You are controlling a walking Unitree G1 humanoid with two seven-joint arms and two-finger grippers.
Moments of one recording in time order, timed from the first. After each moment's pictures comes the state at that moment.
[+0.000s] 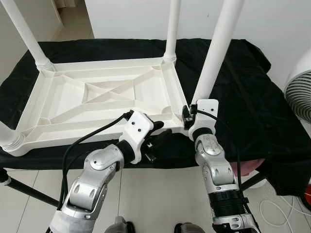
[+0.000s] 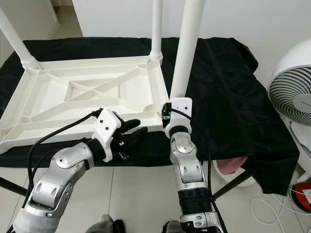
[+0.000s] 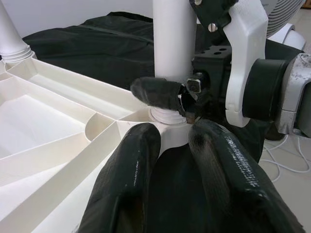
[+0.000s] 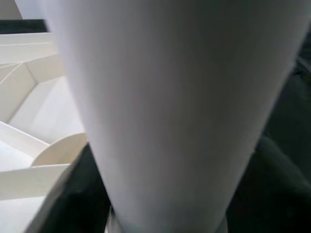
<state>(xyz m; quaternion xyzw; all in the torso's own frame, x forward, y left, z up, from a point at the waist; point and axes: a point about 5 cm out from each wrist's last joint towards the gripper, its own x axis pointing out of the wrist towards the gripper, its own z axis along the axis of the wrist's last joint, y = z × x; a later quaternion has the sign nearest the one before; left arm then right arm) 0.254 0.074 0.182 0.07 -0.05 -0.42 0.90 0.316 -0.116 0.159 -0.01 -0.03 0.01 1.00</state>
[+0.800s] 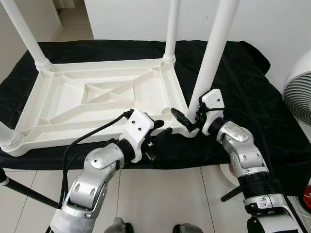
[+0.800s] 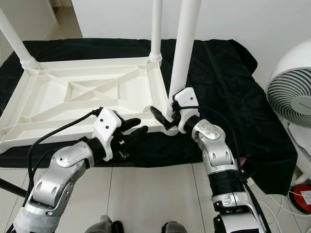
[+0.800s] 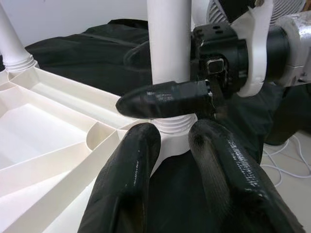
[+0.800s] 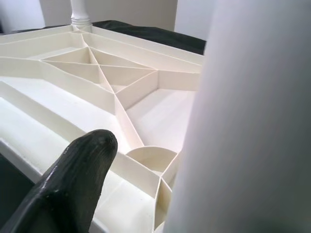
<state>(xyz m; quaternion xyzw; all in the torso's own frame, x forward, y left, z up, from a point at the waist) 0.255 0.072 0.186 0.07 -0.05 -0.42 0.90 0.332 -0.142 0.180 -0.12 -0.06 0.35 0.93</state>
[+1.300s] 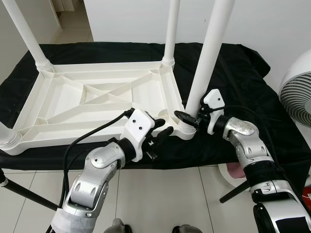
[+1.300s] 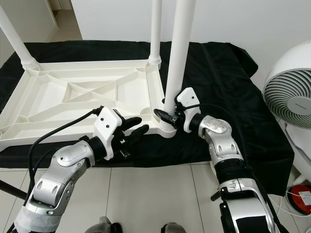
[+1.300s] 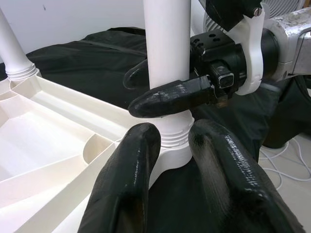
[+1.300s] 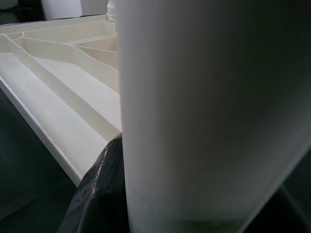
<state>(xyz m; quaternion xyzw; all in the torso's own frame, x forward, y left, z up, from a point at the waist) 0.255 0.070 0.187 0.07 -0.06 -0.42 0.90 0.344 -0.153 0.174 -0.14 -0.03 0.42 0.89</state>
